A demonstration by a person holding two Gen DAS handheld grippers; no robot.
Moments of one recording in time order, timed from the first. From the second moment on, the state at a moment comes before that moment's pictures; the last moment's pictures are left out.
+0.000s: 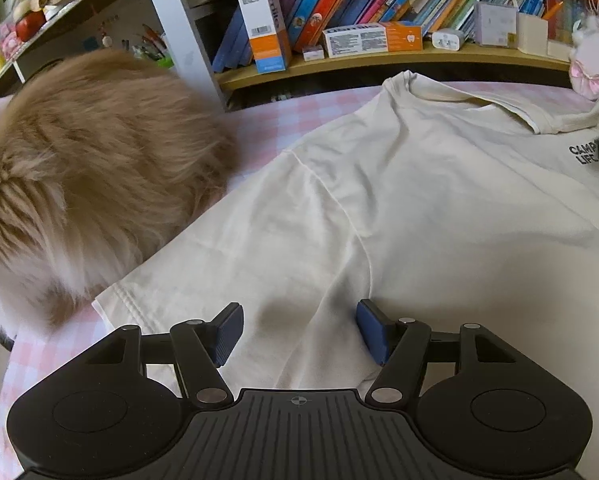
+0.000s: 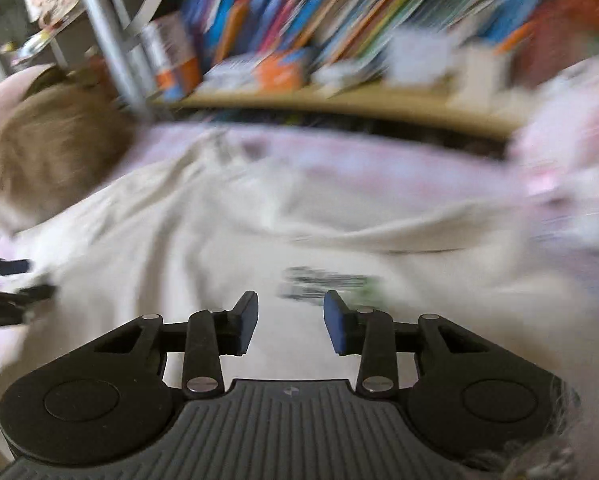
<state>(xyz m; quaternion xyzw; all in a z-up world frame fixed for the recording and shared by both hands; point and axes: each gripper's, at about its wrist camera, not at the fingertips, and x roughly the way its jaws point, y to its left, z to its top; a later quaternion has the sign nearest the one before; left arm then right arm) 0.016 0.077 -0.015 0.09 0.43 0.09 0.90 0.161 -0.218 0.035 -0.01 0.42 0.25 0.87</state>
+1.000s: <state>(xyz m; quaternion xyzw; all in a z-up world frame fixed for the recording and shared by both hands) 0.012 0.037 -0.017 0.11 0.41 0.01 0.90 0.203 -0.131 0.009 -0.36 0.37 0.36 0.78</state>
